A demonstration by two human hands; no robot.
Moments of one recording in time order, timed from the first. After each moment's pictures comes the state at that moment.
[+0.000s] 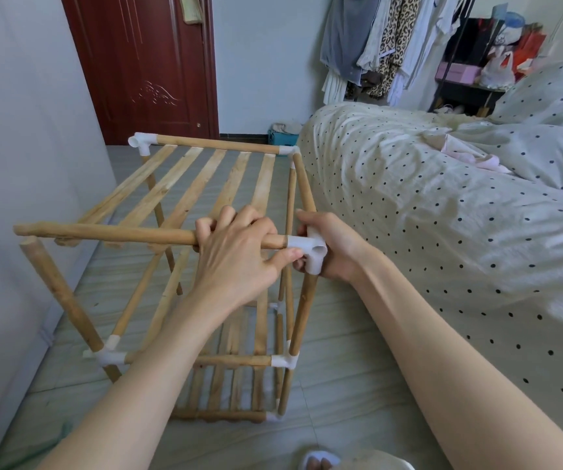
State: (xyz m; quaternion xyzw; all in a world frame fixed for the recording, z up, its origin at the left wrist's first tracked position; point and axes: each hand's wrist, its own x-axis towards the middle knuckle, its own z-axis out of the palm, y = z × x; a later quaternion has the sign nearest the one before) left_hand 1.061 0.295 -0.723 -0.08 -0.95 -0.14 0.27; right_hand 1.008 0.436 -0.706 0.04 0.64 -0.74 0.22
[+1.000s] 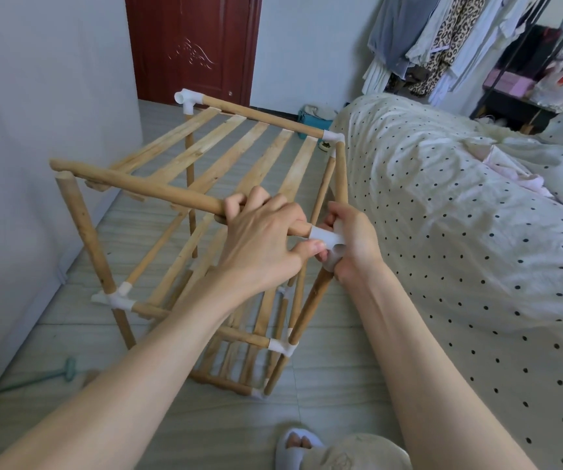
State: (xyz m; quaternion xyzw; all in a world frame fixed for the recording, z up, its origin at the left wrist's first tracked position) left_hand 1.075 0.292 -0.727 -0.09 -0.93 -0.21 0.27; right_hand 1.027 0.406 -0.709 0.14 0.59 -0.78 0.11
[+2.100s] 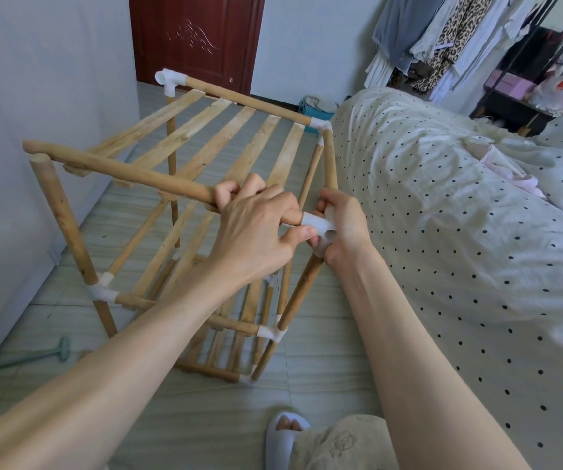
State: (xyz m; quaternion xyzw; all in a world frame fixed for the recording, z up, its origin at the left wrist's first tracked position) left_hand 1.079 0.282 -0.738 -0.10 -0.89 -0.22 0.38; right_hand 1.029 0.394 -0.706 0.15 0.59 -0.78 0.11
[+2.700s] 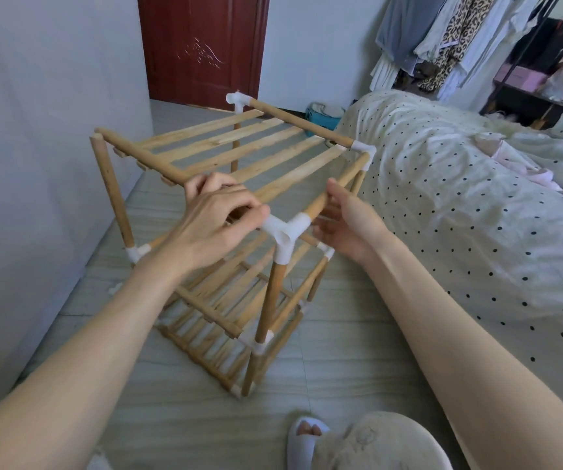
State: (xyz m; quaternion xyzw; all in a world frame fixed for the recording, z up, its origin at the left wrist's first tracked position) left_hand 1.081 0.215 -0.740 -0.15 -0.90 -0.30 0.28; right_hand 1.022 0.400 -0.701 0.06 0.65 -0.74 0.15
